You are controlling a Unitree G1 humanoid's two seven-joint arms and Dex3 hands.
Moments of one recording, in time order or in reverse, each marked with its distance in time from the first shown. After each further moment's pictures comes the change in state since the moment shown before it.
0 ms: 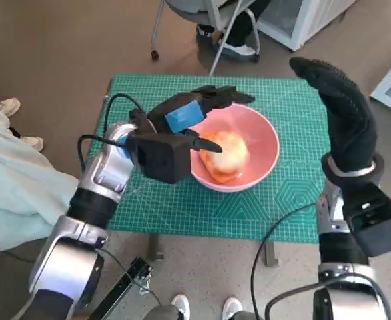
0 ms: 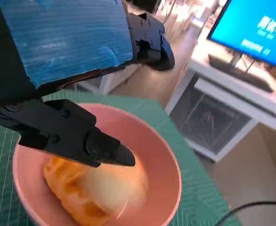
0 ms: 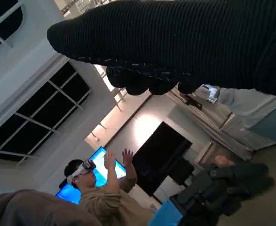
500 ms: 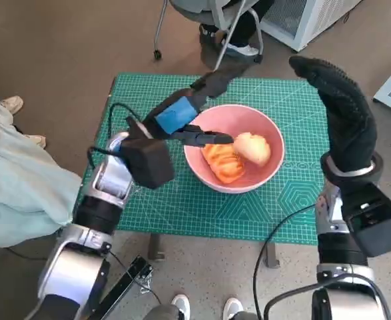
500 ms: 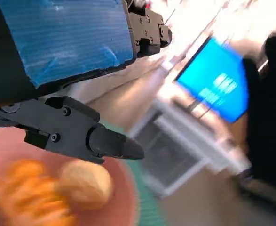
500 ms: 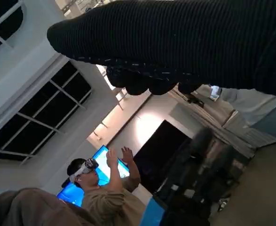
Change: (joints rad) left arm 0.044 -0.095 0.145 0.090 -0.216 -0.180 0.037; right arm 0.002 0.014 -0.001 -0.020 -0.010 0.013 -0.022
